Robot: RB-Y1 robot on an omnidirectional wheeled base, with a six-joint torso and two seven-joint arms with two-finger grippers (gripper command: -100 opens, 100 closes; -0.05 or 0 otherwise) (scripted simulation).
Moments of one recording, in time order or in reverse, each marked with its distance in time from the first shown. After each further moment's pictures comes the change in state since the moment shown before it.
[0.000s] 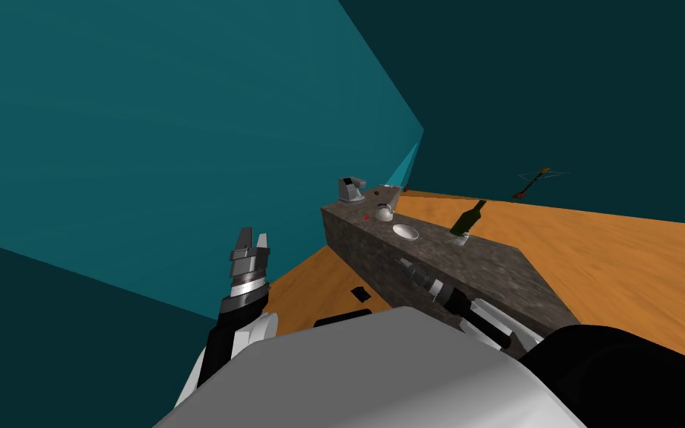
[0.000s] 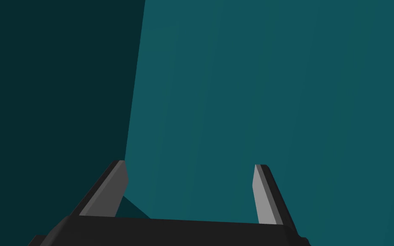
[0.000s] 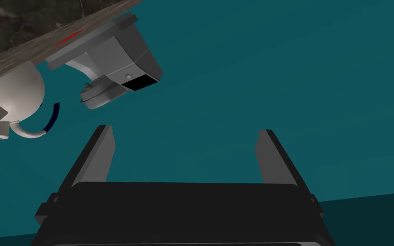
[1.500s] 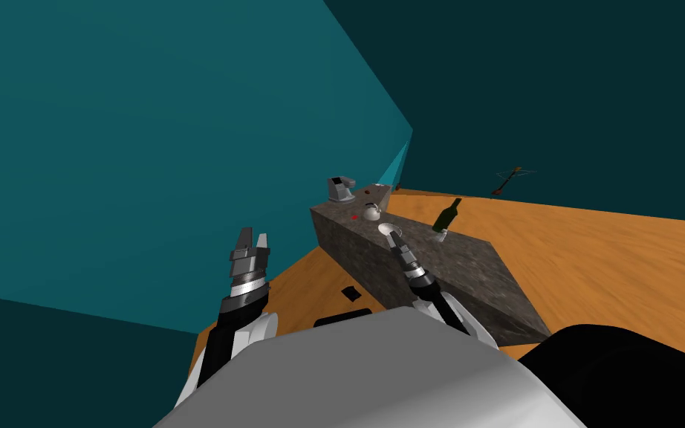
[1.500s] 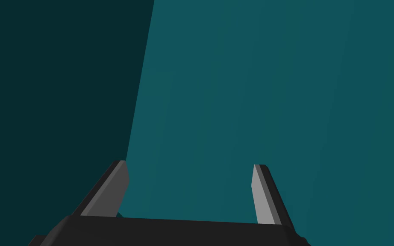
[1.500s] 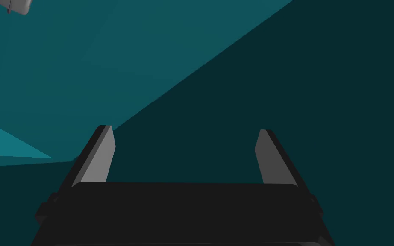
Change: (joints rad) left arm 0.000 0.000 0.000 0.000 0.000 0.000 0.000; right arm -0.055 0.411 0.028 -0.380 -0.226 0.031 -0.131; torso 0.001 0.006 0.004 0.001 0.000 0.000
